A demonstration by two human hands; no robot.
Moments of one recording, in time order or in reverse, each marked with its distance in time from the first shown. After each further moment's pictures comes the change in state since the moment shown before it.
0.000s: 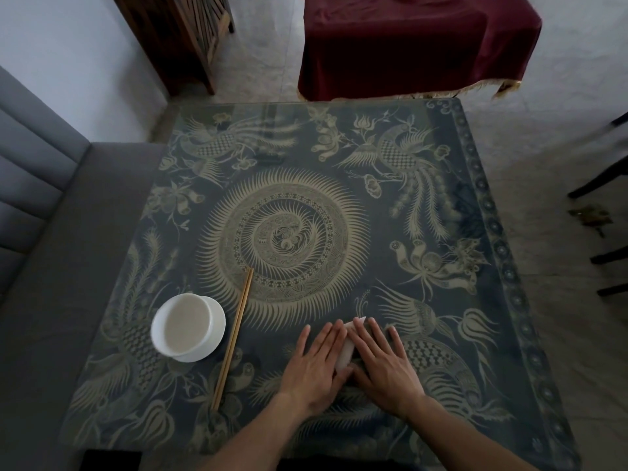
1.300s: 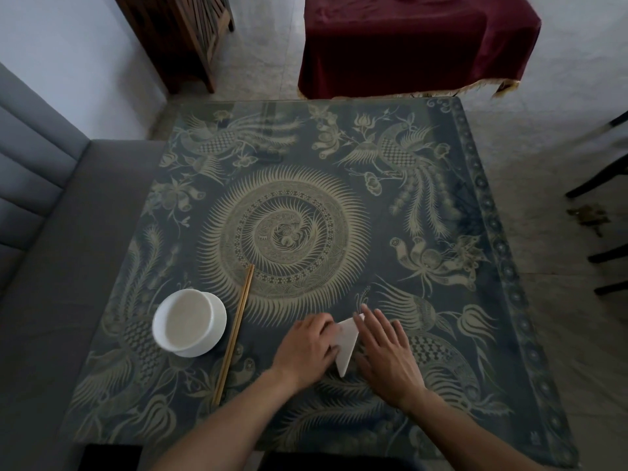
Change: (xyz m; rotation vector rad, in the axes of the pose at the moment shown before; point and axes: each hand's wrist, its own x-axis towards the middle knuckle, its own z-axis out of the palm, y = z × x) left_hand 0.013 -0.020 -0.030 -0.187 0.213 0.091; right_hand -0.001 -0.004 -0.013 0.043 0.079 0.075
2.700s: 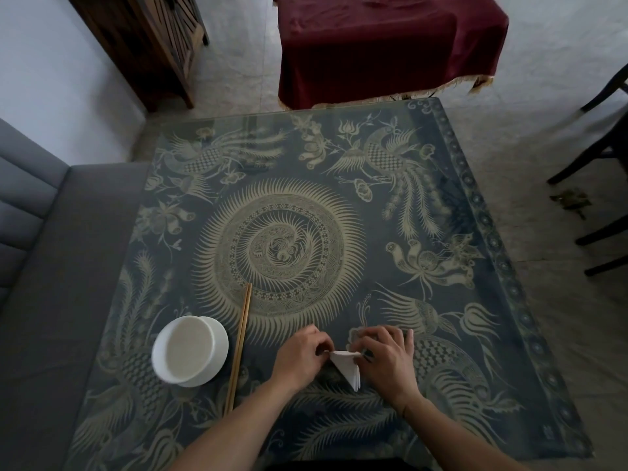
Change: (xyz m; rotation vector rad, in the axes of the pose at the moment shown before) left_hand 0.012 -0.026 -0.007 -0.268 -0.105 -0.249; right_hand 0.014 -0.028 -0.002 0.335 0.268 0.242
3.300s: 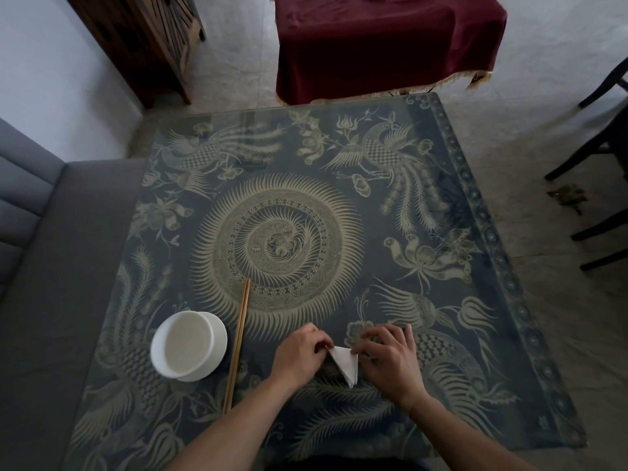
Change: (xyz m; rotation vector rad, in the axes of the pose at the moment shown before) left_hand -0.005 -0.002 0.006 -0.026 0.012 -0.021; right_hand -0.010 0.007 -0.011 -0.049 0.027 -0.099
